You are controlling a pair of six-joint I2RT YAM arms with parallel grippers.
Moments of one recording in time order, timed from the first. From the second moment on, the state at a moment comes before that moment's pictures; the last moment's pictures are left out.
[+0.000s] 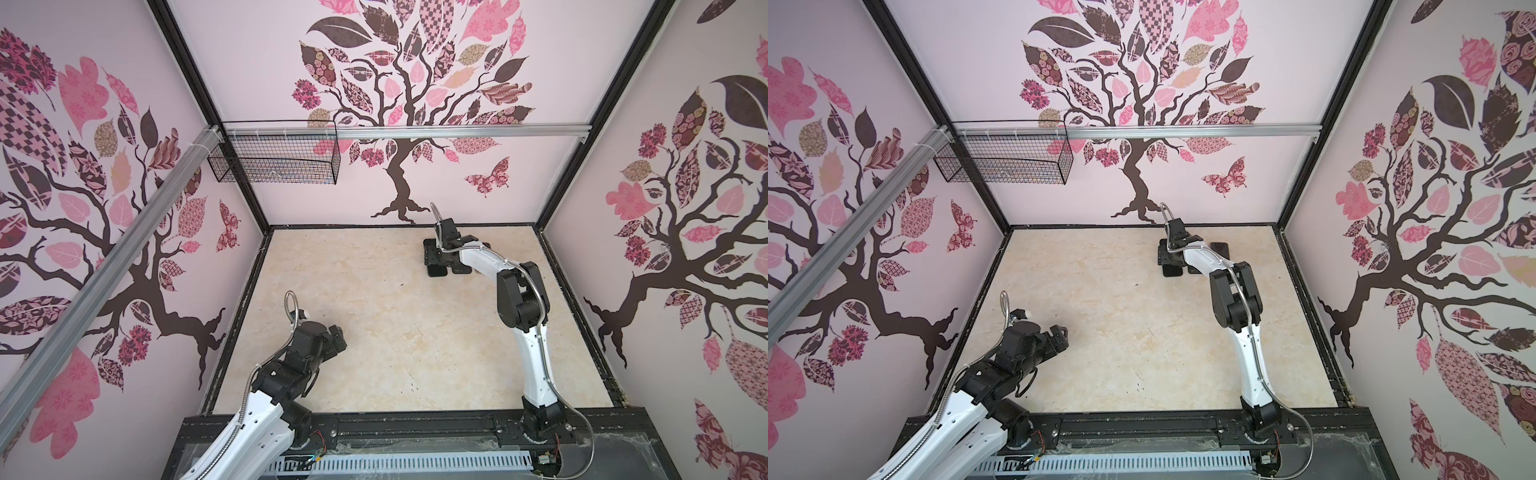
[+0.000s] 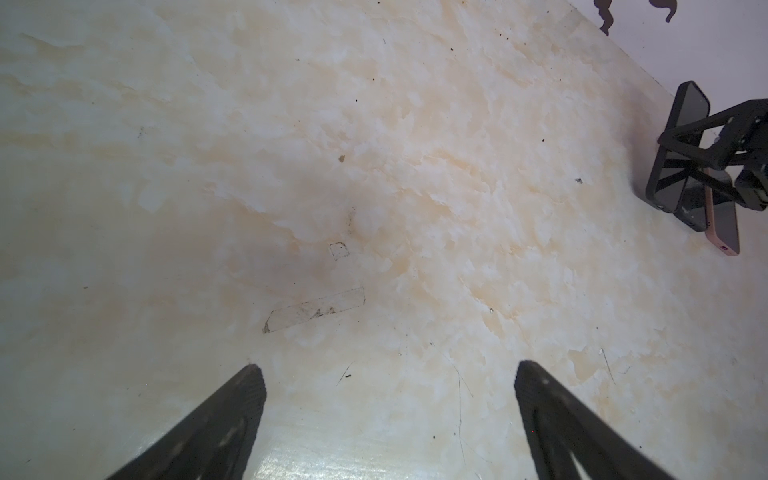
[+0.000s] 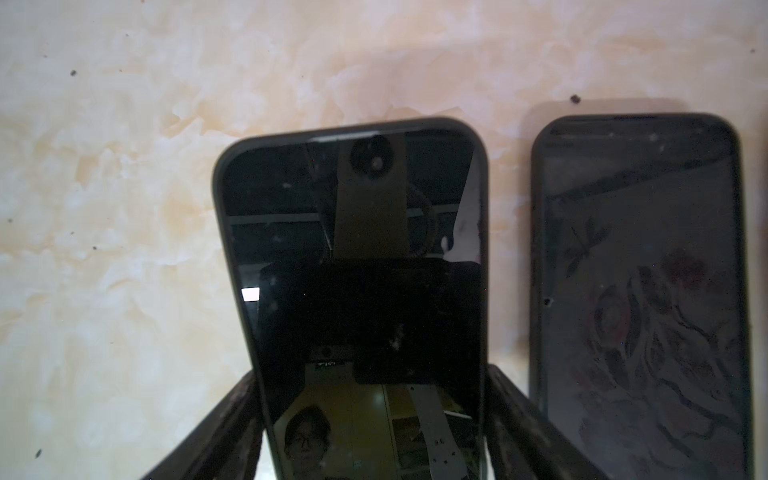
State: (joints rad) left arm -0.46 0.61 0.44 -0.63 -0.26 -0.78; right arm 0.35 2.33 1.88 -0.51 0.06 0.33
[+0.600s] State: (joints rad) left arm -0.46 0.65 0.44 -0.63 -0.26 -0.77; right arm 0.34 2.35 1.88 -0.51 0.04 0.34
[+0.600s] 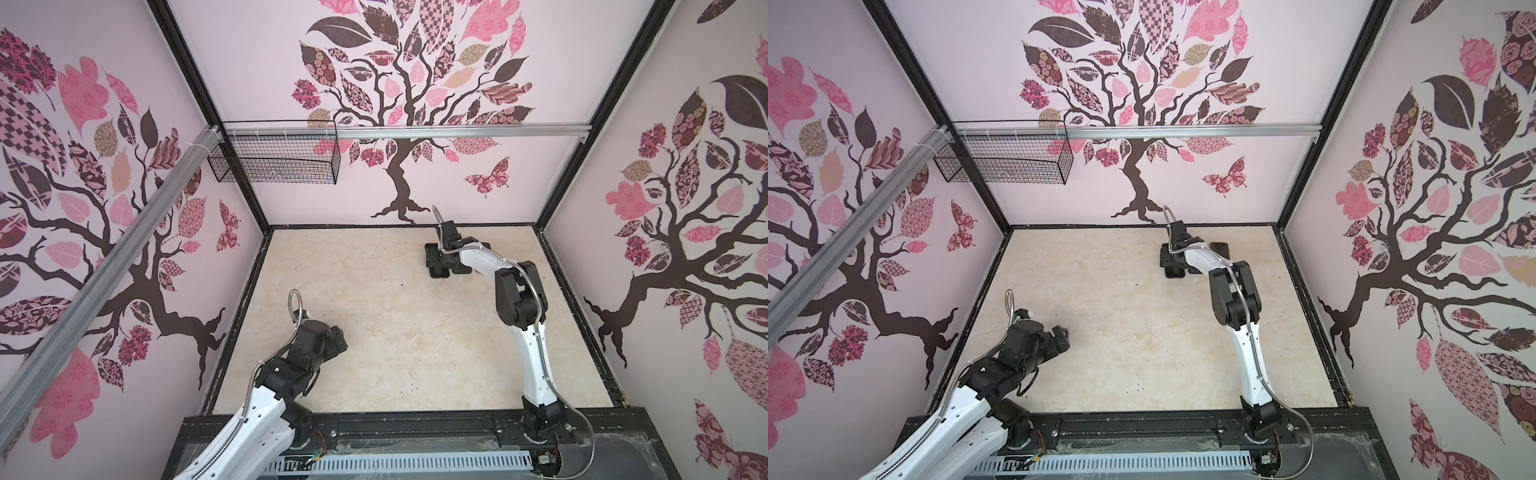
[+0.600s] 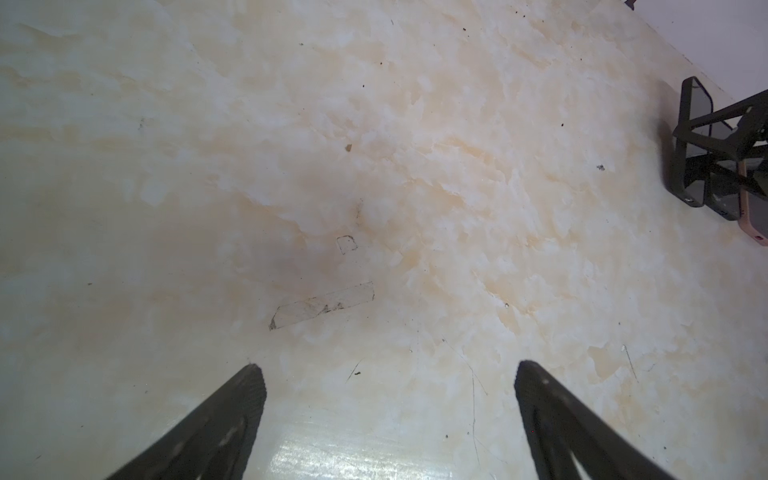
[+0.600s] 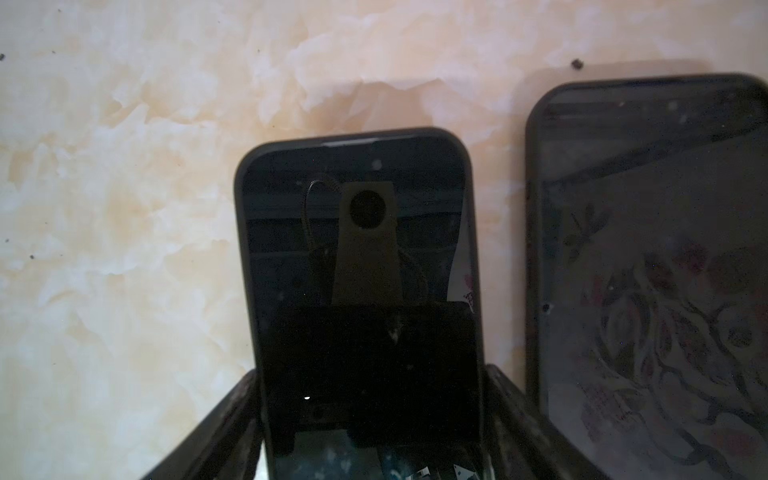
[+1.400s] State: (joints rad) left arm -0.44 0.98 0.51 -0.45 -0.43 -0.66; right arm 0.31 2.30 1.77 -0.41 -0.09 0.33
